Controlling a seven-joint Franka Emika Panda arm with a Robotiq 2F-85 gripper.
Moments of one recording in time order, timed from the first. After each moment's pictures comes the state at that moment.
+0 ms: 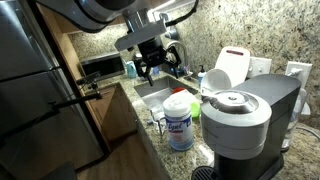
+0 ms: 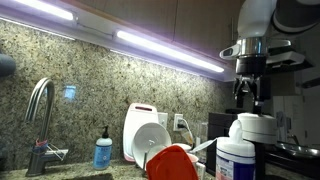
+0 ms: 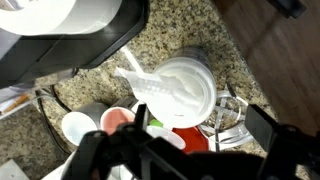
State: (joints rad) arm 0.05 0.01 -0.02 -2.13 -0.23 2.24 -0.52
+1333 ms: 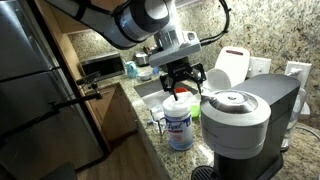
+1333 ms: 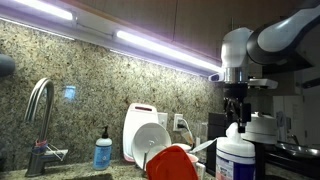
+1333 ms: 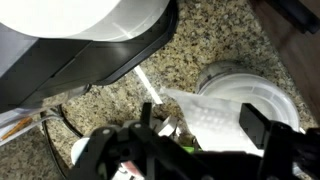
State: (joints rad) arm -0.04 0.25 -0.02 -1.97 -0.30 2.27 -0.56
